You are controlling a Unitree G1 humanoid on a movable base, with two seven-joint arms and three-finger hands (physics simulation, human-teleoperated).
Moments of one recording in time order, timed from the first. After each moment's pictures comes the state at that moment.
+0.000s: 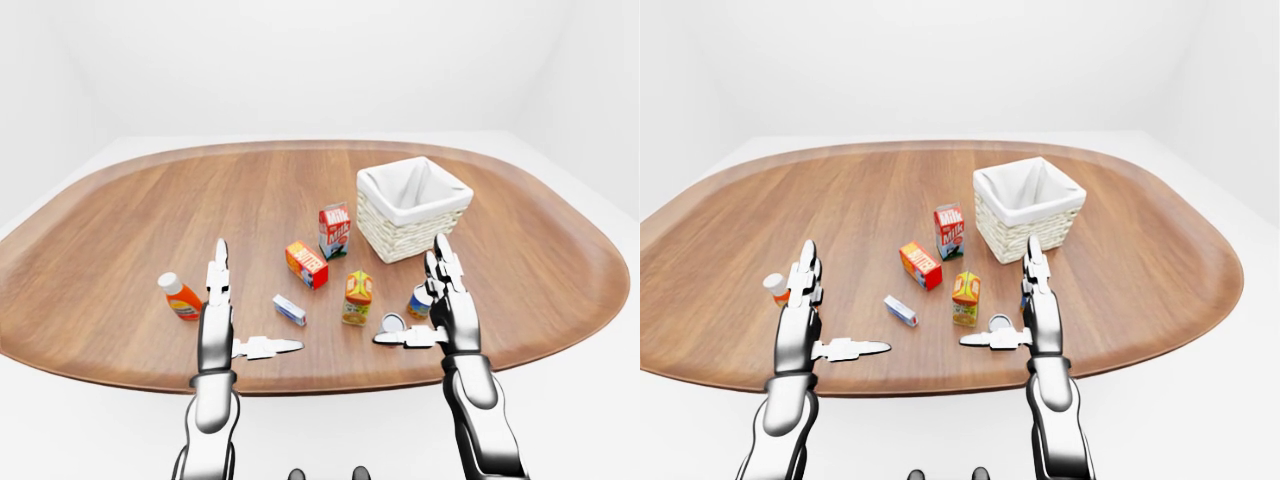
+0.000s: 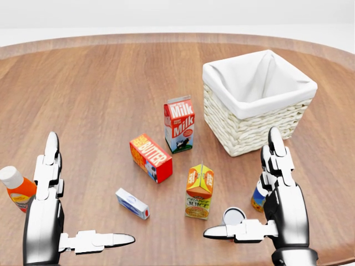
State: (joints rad) left arm 0.19 0.00 -0.04 -0.32 0.30 -0.09 0.11; right arm 0.13 -0.01 -0.02 -0.23 -0.05 -0.09 0.02
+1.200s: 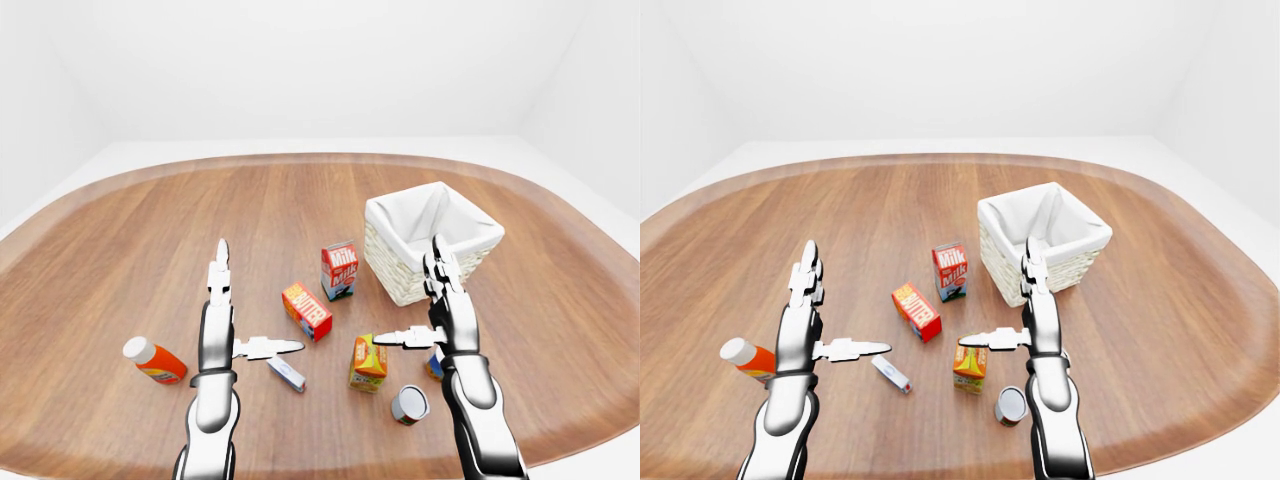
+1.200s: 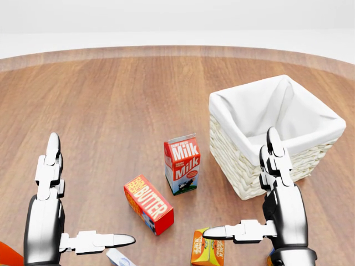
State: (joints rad) left arm 0.19 0.01 -0.04 -0.31 0.30 -0.09 0.10; right arm 0.13 -0.01 -0.02 -0.23 -0.06 -0.09 0.03
